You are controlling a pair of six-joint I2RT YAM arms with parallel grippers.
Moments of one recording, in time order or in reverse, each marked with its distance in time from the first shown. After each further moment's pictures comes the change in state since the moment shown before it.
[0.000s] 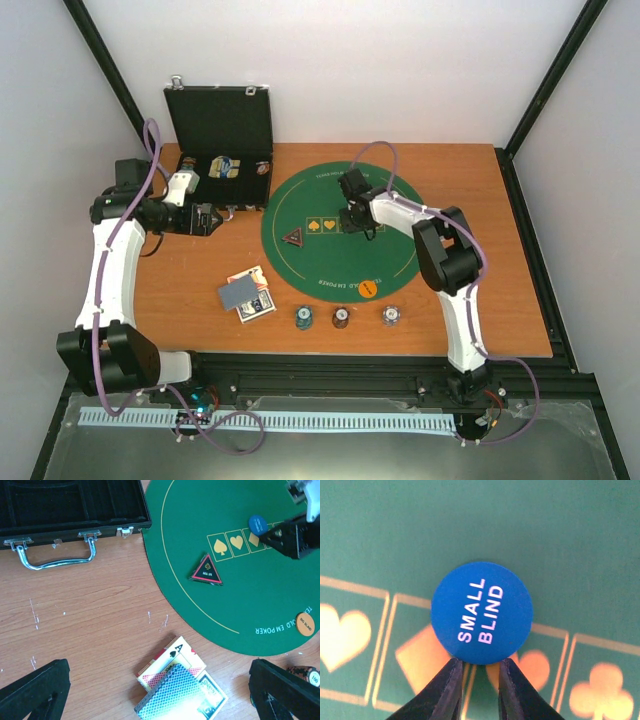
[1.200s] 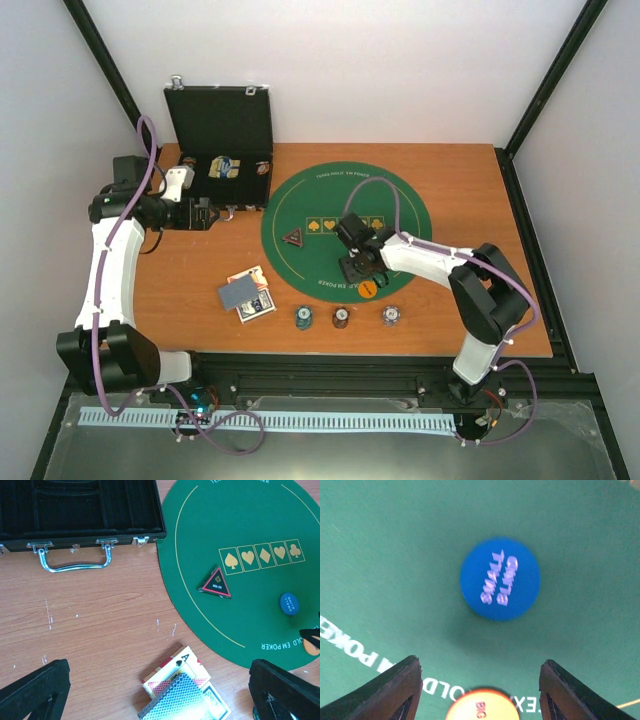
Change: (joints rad) left arm 0.000 0.004 0.017 0.026 -0.051 -0.074; right arm 0.217 -0.426 -0.424 -0.072 0.047 0.039
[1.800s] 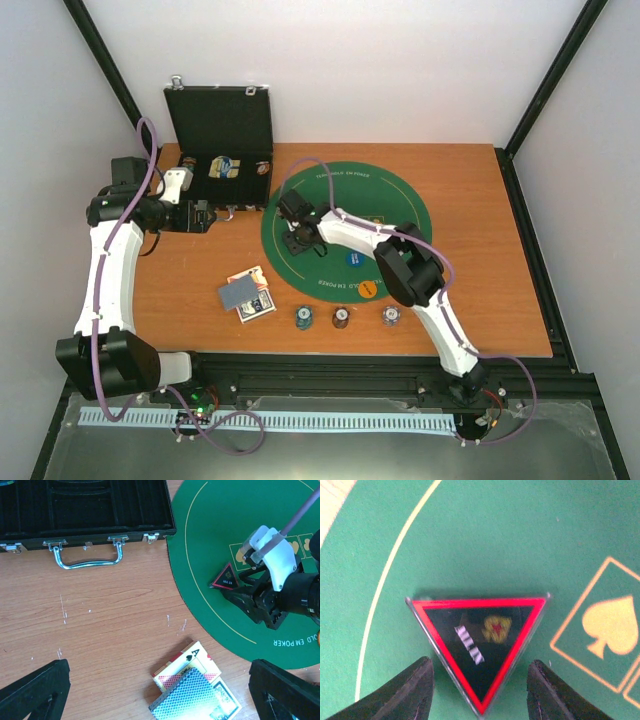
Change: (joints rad) left arm 0.000 -0.024 0.001 -0.019 -0.045 0.025; right arm 0.085 0.594 0.711 -0.002 -0.068 -0.100
